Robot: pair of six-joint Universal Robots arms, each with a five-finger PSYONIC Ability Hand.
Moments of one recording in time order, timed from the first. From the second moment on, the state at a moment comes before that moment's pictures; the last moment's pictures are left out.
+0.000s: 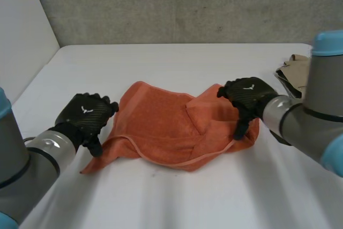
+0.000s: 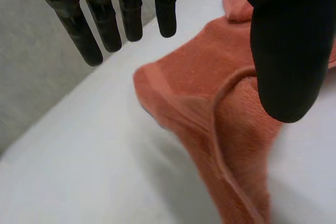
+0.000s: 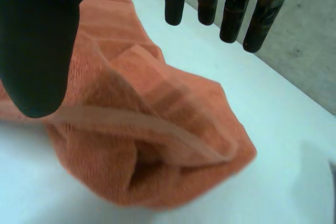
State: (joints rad) left arm 4.36 -1.68 -1.84 3.15 -1.47 3.57; right arm 1.96 -1.18 1.37 0.26 1.39 2.75; left_hand 0.35 0.35 0.34 0.35 0.18; right_hand 0.21 0.24 0.23 0.25 0.07
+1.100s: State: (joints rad) left arm 4.49 -1.77 -1.63 3.13 -1.42 3.35; right arm 1.70 -1.02 1.30 0.03 1.04 2.51; left_hand 1.13 1.19 1.19 1.20 0.97; right_hand 0.98 1.18 1.18 1.19 0.98
